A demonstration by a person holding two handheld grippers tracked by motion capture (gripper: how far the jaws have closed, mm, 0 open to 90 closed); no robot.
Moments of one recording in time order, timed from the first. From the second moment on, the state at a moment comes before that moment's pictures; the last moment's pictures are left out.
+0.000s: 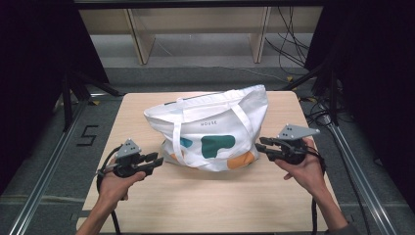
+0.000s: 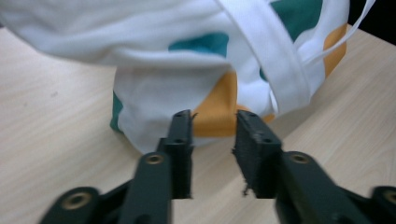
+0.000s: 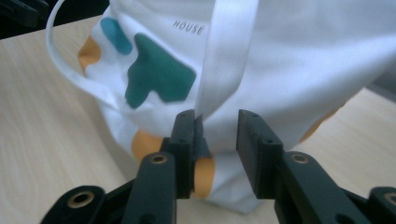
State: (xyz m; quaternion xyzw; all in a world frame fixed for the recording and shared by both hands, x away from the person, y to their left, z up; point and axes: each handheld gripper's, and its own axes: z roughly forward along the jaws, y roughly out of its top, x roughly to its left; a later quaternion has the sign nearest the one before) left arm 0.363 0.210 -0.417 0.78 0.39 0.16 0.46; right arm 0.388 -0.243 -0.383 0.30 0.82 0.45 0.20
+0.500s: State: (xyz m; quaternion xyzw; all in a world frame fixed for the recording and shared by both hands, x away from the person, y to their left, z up) left arm 0.428 0.198 -0.358 0.77 0.38 0.17 0.47; right arm 0.453 -0.214 -0.308 0.27 0.83 0.43 0.24
